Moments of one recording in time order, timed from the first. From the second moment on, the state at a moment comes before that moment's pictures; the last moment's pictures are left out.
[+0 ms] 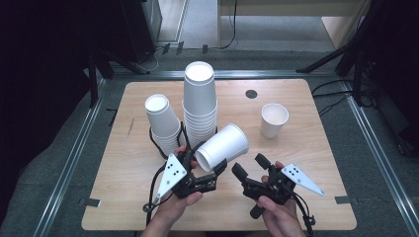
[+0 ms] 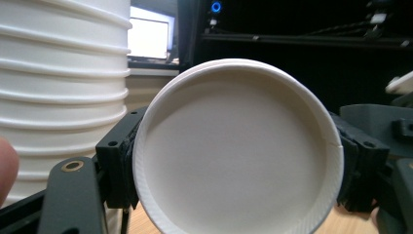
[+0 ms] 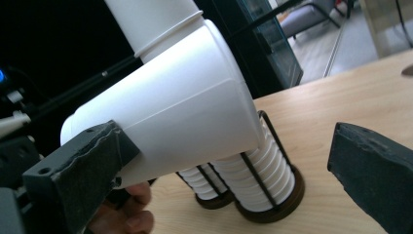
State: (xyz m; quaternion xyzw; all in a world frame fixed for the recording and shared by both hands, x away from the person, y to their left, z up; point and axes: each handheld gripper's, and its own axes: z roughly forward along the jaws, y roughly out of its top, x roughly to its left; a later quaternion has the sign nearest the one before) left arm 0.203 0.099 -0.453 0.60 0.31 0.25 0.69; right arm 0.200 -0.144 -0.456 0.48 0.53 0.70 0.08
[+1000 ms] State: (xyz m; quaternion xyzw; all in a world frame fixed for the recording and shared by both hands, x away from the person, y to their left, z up) left arm 0.197 0.059 -0.472 0.62 0.30 0.24 0.69; right arm 0.208 -0.153 -0.462 0.64 0.36 0.66 -0.14
